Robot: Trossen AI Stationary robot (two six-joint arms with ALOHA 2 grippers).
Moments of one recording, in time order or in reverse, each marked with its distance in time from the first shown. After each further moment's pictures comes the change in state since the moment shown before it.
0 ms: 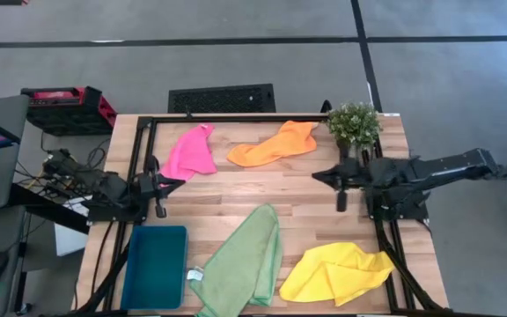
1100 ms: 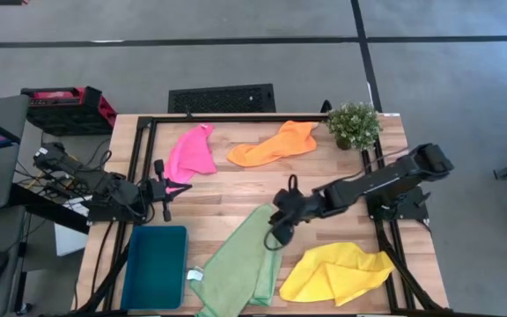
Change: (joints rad) left arm 0.000 0.238 0.072 -0.025 -0.004 -0.019; right arm 0.110 0.915 0.477 -0.118 -0.178 0.617
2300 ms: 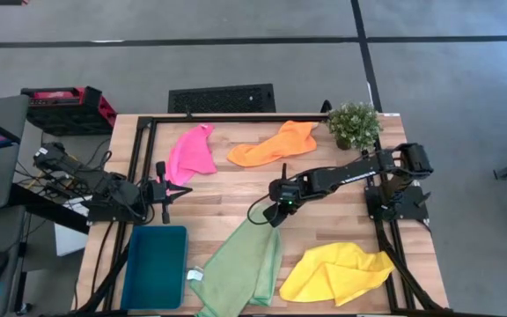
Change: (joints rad) left arm 0.000 0.000 0.000 -0.022 0.056 -0.020; right arm -0.195 0.150 0.041 -0.158 -0.270 0.187
